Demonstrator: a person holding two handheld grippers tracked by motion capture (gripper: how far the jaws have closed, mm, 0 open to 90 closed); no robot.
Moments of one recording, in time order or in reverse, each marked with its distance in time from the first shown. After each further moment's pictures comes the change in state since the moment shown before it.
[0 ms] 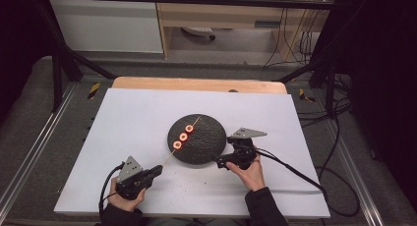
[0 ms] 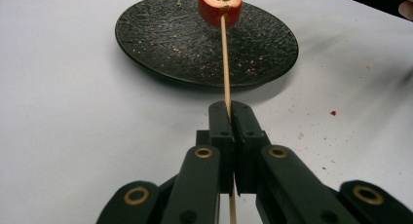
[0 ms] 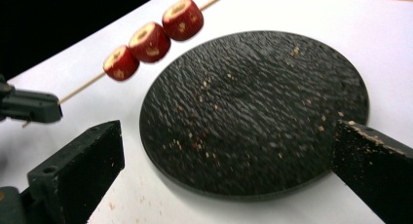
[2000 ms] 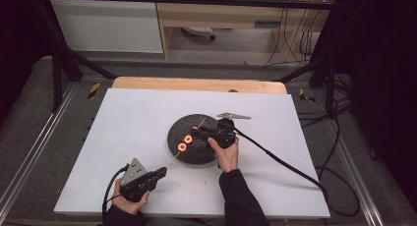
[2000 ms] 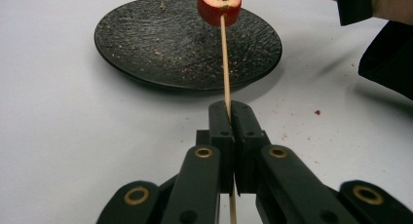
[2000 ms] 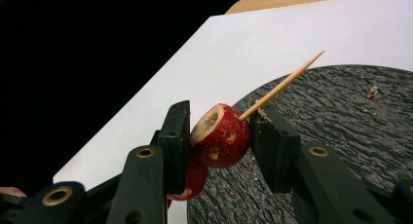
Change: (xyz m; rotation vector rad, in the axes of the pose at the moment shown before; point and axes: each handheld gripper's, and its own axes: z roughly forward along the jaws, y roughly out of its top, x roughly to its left) left arm -0.011 0.000 0.004 -0.011 -0.027 0.028; right arm -0.003 0.036 0.058 -0.108 0.182 0.271
